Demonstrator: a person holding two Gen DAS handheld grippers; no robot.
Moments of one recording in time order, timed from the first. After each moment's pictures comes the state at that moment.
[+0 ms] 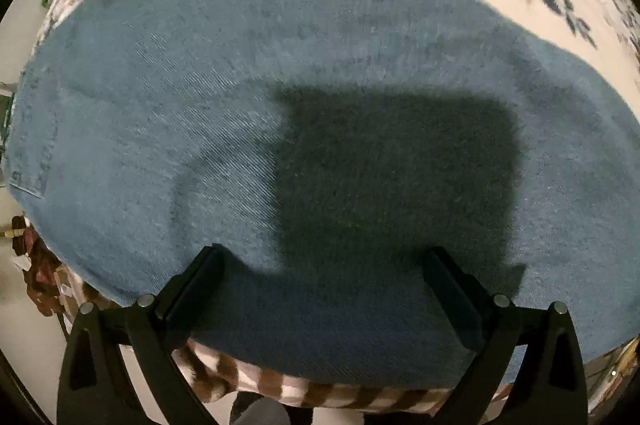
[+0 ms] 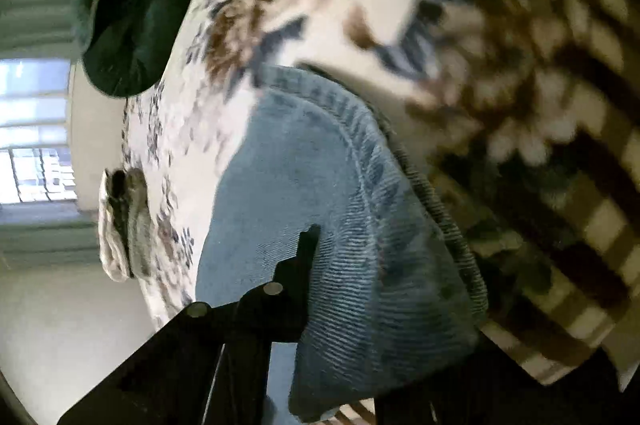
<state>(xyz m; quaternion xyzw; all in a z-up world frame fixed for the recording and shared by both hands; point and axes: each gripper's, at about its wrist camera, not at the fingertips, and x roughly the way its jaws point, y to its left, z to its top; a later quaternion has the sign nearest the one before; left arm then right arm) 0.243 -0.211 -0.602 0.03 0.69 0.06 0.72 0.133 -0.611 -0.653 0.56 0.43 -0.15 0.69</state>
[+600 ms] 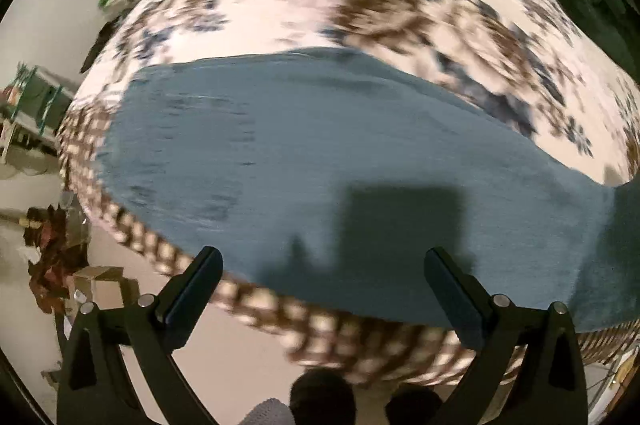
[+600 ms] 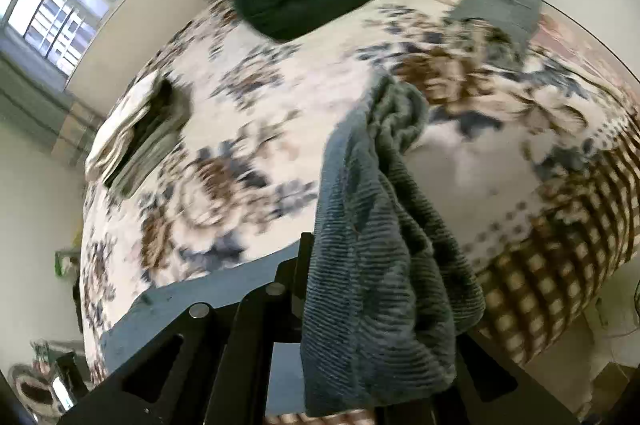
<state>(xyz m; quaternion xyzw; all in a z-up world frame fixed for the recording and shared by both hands) 0.208 -0.076 -0.483 0.00 0.61 0.11 0.79 0.205 -0.435 -0.473 0.31 0.46 -0.14 0.82</state>
